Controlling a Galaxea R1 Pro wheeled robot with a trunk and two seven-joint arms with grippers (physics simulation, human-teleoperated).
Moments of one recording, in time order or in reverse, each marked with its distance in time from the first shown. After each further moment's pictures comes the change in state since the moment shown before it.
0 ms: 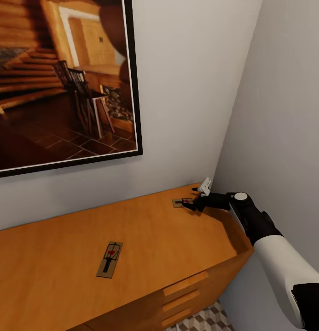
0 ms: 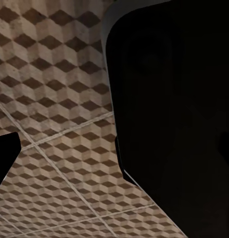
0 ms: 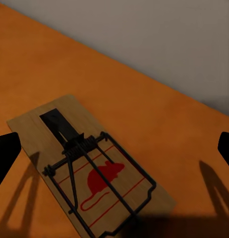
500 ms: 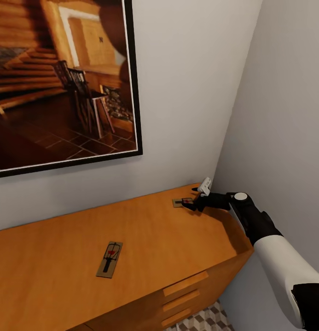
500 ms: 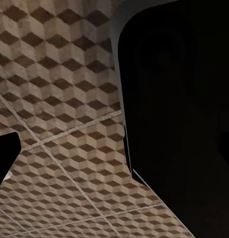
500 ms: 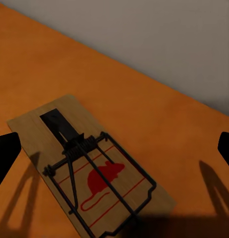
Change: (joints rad) left arm 0.000 0.016 0.000 0.000 0.000 0.000 0.000; right arm 0.000 0.000 0.000 0.000 0.000 0.000 0.000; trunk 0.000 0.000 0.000
